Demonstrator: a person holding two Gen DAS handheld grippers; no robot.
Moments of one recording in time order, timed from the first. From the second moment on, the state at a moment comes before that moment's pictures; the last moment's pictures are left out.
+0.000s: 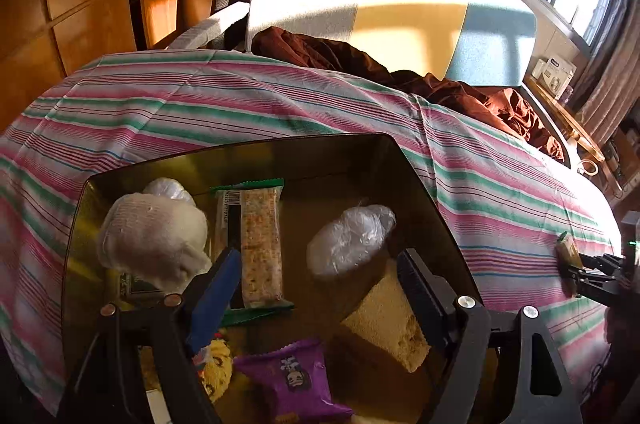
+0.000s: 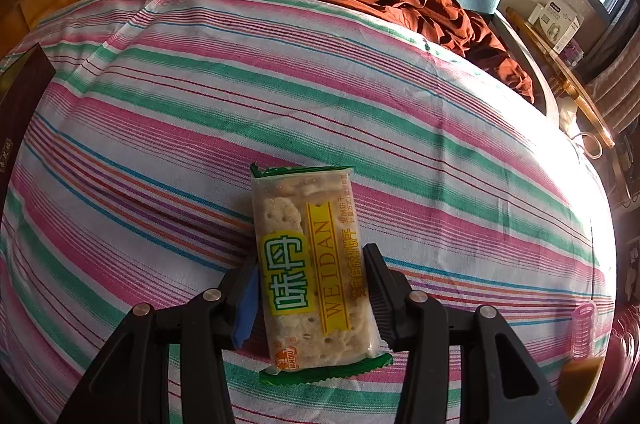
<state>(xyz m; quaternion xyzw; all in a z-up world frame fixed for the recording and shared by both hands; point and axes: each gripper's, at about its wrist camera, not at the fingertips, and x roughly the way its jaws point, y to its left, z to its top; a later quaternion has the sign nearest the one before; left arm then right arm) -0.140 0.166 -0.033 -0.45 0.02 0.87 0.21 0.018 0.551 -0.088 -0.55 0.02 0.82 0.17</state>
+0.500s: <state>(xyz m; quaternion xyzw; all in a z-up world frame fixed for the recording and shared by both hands) -0.050 0.134 -0.002 -0.35 0.07 0.92 0.19 0.016 0.548 -0.089 -0.55 0.01 0.81 0.19</state>
